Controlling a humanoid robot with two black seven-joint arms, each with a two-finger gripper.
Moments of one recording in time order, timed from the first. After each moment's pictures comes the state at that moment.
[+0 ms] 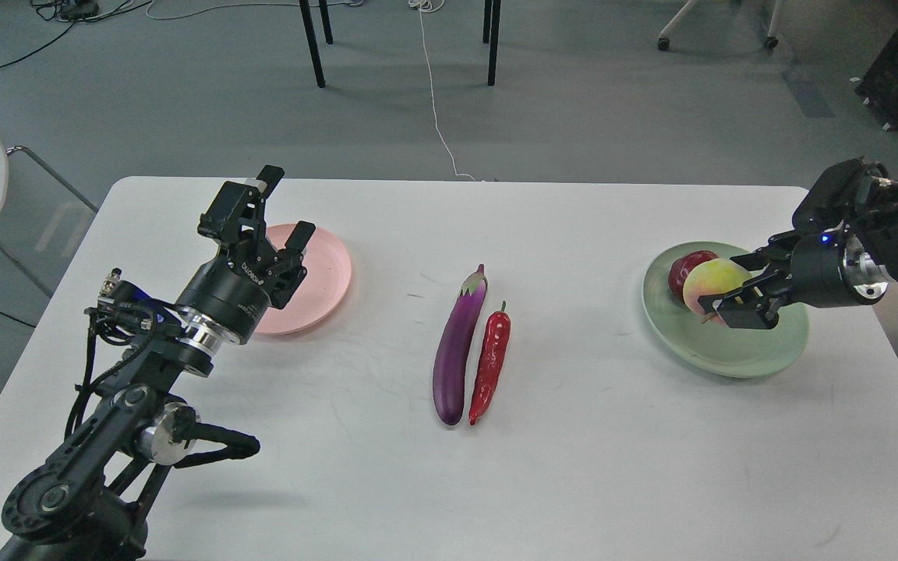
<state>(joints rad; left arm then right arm) -0.15 0.17 -1.23 -1.39 0.94 -0.16 -0.26 1.53 -0.76 -0.80 1.13 -1.52 -0.02 0.49</state>
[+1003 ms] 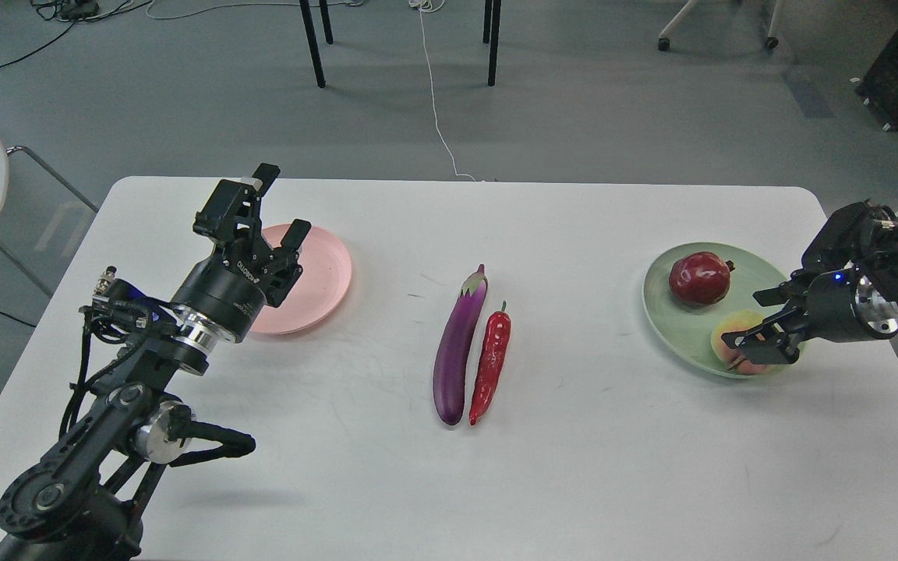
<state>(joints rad) -0.15 0.19 -1.24 -1.39 0.93 -0.16 -0.26 1.43 -0.75 -0.83 1.06 -1.53 -0.04 0.49</state>
